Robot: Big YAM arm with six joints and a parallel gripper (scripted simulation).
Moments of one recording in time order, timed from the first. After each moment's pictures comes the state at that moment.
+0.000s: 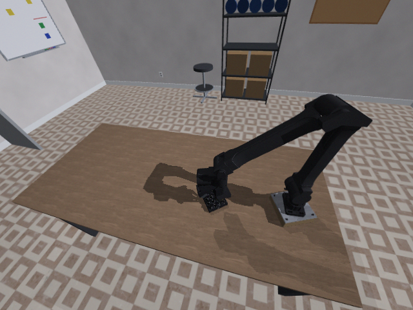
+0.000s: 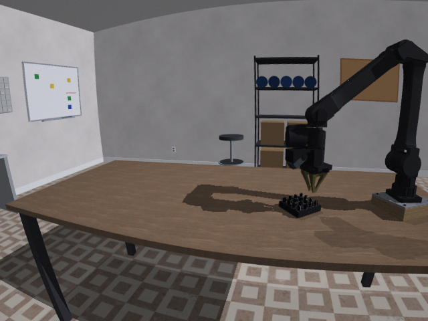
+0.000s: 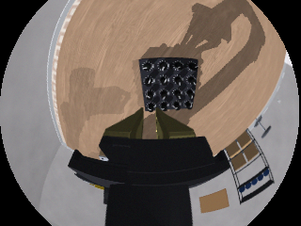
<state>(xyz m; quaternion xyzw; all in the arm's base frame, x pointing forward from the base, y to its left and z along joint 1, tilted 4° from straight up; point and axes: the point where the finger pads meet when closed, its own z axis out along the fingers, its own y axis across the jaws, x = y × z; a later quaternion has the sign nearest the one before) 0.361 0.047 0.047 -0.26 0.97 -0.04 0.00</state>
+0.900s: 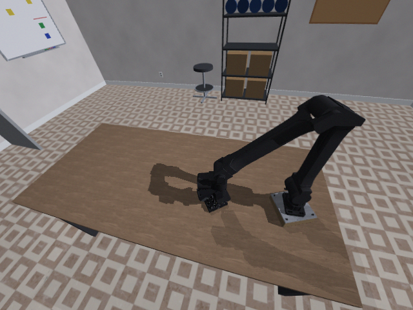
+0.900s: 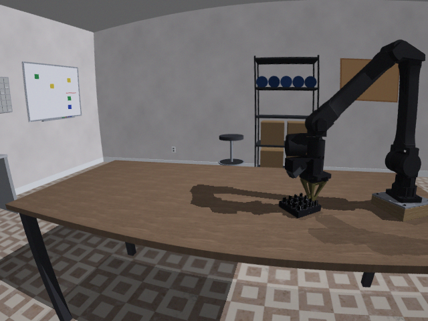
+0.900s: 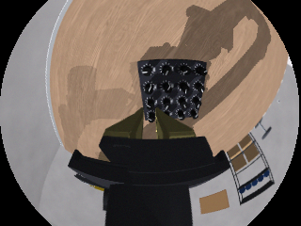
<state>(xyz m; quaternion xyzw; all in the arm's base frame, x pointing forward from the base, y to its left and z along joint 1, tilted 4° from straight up) 0.362 0.047 0.018 -0.26 0.97 -0.04 0.00</state>
